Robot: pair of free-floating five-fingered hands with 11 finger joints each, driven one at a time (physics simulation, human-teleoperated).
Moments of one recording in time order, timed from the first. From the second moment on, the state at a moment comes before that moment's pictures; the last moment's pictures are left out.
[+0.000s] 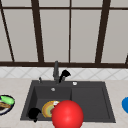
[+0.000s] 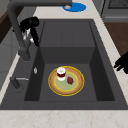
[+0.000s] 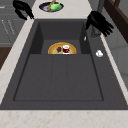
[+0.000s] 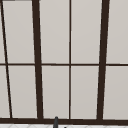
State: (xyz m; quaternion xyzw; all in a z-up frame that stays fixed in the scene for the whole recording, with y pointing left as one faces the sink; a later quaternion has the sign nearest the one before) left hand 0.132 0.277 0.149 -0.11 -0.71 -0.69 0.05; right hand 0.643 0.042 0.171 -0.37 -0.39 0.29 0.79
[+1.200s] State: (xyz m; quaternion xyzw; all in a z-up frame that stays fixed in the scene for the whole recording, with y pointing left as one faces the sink) left hand 0.132 0.277 0.149 -0.11 -0.71 -0.69 0.05; right hand 0.639 0.025 0.161 -0.34 -0.45 0.29 0.78
